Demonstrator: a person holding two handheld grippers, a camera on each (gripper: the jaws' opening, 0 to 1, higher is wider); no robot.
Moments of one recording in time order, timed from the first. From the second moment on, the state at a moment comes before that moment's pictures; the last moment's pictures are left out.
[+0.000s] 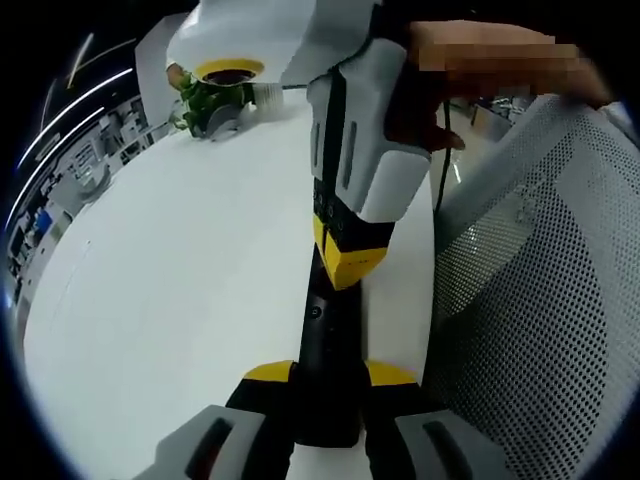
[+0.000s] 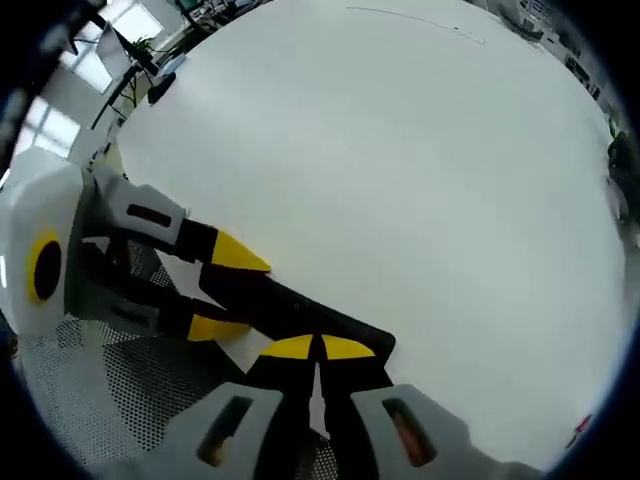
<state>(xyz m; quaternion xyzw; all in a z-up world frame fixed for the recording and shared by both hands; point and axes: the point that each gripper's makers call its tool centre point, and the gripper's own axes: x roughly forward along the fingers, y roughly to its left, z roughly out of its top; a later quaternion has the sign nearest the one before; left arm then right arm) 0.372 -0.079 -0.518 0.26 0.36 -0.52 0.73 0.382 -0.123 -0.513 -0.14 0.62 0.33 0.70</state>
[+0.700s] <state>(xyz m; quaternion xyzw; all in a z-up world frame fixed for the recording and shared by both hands) 0.373 -0.078 -0.517 0.24 0.34 -0.53 0.74 0.387 -0.126 -0.514 -0.03 0.69 0.25 0.68</state>
